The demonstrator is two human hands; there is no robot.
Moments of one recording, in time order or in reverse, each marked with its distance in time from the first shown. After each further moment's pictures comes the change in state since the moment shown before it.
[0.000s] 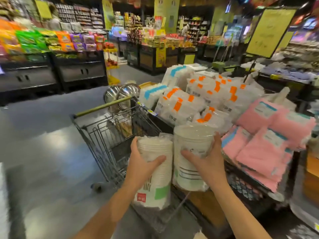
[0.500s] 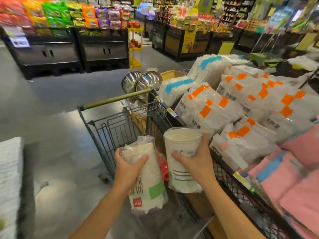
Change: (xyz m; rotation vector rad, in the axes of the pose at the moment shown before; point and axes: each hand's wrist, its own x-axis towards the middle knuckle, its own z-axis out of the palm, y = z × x) left_hand 0.149 -0.103 -0.033 -0.181 0.322 -0.390; right_hand 0.153 0.071 0.144 -0.087 -0.288 0.049
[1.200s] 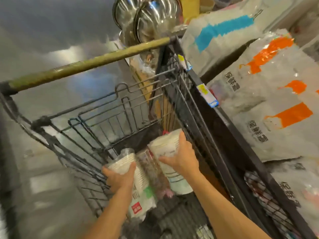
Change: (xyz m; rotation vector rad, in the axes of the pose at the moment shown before) left_hand 0.269 -0.165 0.049 0.178 0.426 -0.670; right_hand 0.218 0.175 0.238 -0.560 -0.504 0.476
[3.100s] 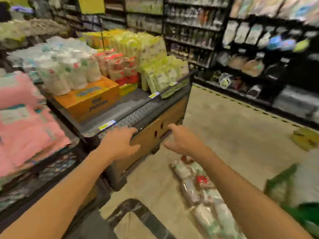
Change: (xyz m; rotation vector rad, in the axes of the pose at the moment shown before) left_hand -0.715 -0.348 -0.133 -1.207 1.226 -2.151; right_hand -0.878 0.354 0.019 0.312 0.835 1.156
